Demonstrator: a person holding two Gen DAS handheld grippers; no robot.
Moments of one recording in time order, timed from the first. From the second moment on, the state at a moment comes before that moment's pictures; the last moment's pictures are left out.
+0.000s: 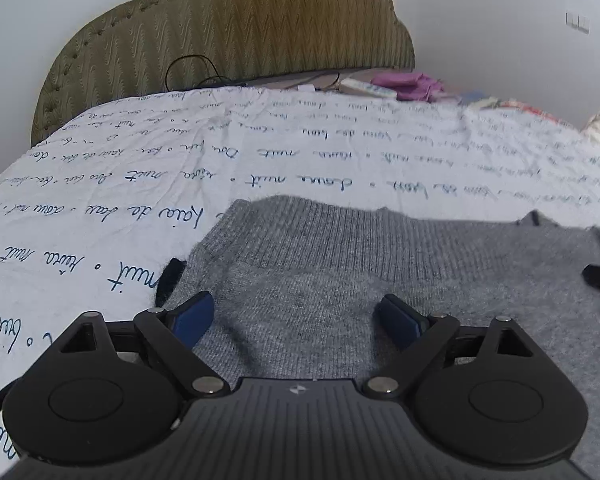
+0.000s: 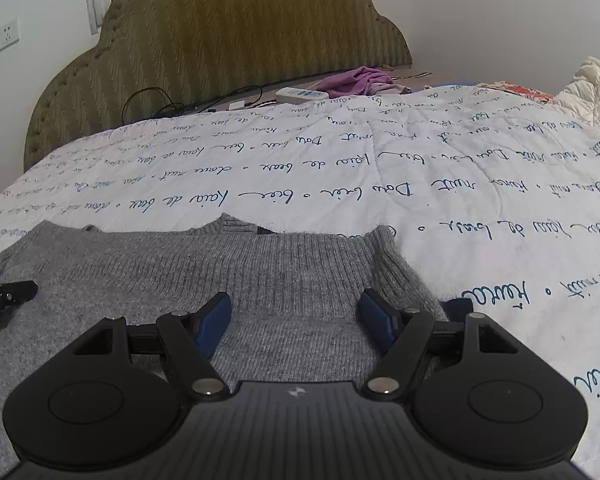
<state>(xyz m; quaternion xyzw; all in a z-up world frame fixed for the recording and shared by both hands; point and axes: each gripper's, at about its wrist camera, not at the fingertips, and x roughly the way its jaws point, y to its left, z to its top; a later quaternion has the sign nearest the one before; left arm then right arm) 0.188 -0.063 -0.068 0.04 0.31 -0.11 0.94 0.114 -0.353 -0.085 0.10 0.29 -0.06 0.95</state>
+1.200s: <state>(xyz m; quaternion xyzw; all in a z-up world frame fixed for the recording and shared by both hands) 0.065 0.039 -0.025 -0.16 0.38 -0.09 0.90 0.106 -0.358 -0.084 0.14 0.27 -0.05 0.95</state>
